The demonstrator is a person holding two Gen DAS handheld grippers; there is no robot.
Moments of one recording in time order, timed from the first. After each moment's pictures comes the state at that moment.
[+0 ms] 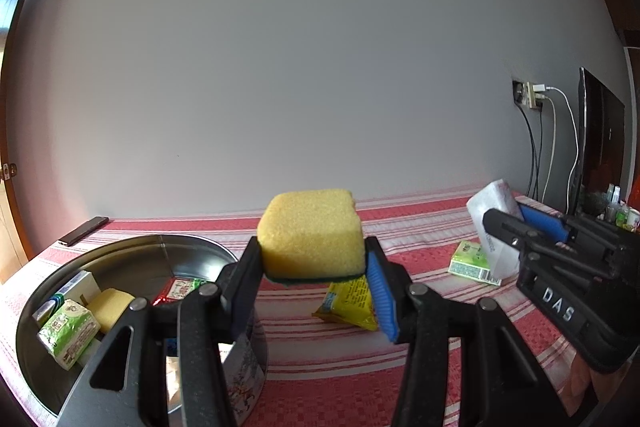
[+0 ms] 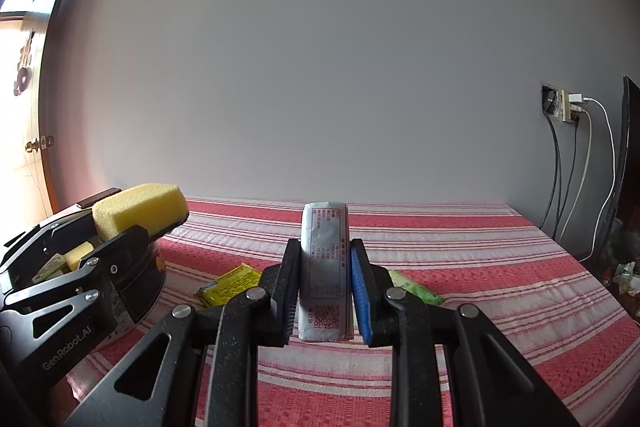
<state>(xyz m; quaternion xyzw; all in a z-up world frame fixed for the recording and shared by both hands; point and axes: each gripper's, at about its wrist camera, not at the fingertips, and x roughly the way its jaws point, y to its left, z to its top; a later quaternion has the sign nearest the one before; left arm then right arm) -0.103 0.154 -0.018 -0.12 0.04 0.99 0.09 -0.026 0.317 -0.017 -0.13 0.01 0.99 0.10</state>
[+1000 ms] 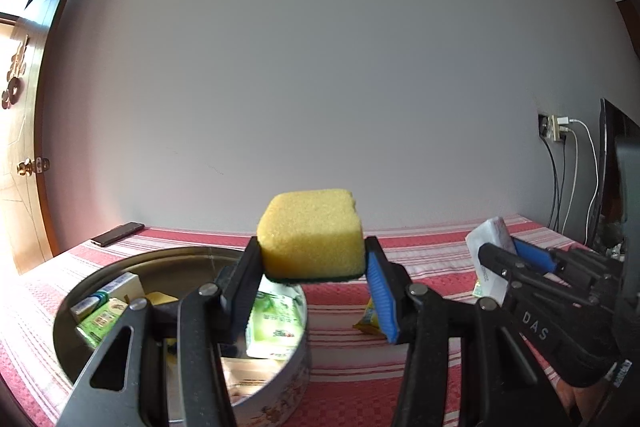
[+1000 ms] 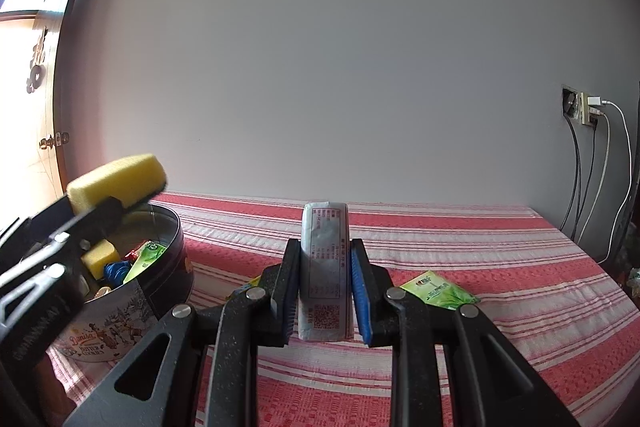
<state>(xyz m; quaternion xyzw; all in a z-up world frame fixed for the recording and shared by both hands) -0.080 0.120 -0.008 -0.08 0.01 1.00 0.03 -0.035 0.298 -0.016 -0.14 0.01 0.99 0.07</state>
